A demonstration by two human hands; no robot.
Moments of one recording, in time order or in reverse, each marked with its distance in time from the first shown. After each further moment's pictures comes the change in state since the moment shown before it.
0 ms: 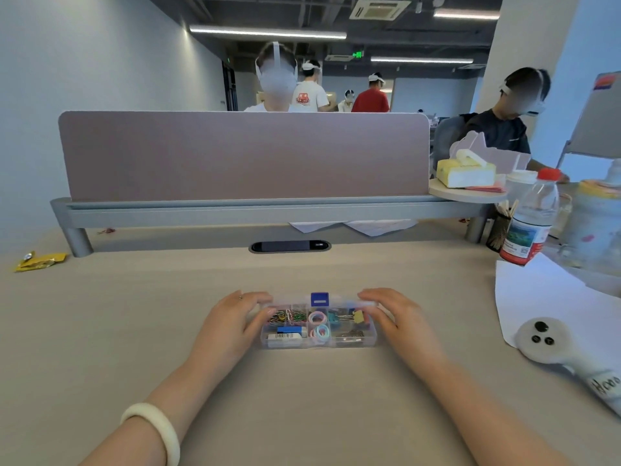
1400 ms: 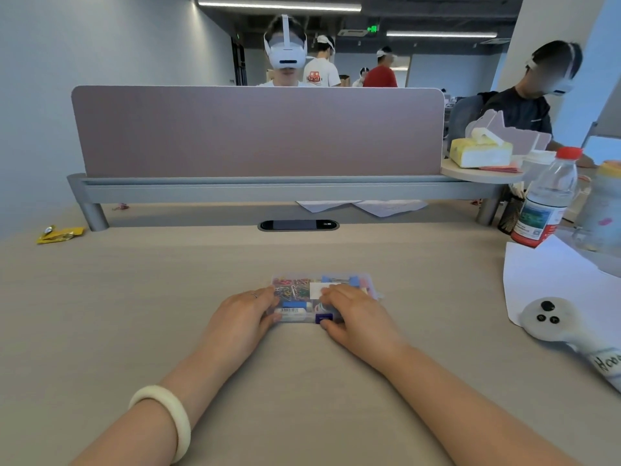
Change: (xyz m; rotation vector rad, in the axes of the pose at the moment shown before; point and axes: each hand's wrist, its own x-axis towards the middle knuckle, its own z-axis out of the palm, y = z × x) left_hand -0.025 0.006 0.006 0.213 -0.122 0.011; right_hand -0.009 -0.036 0.046 -0.245 -0.219 -0.193
